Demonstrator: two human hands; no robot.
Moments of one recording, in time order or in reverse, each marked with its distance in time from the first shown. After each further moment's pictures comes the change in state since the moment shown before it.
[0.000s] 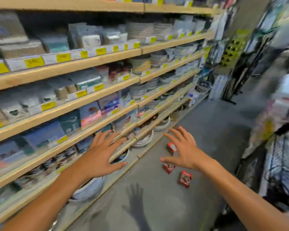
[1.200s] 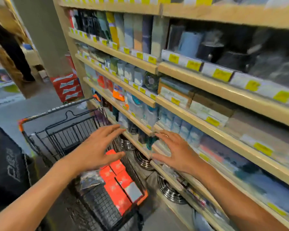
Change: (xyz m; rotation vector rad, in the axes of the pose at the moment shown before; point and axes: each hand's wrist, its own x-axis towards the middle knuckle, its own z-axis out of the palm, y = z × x) left_hand -0.483 -0.035 -0.042 0.129 0.373 -1.488; right_hand 0.113 -0.623 0.103 0.219 -0.385 -1.659
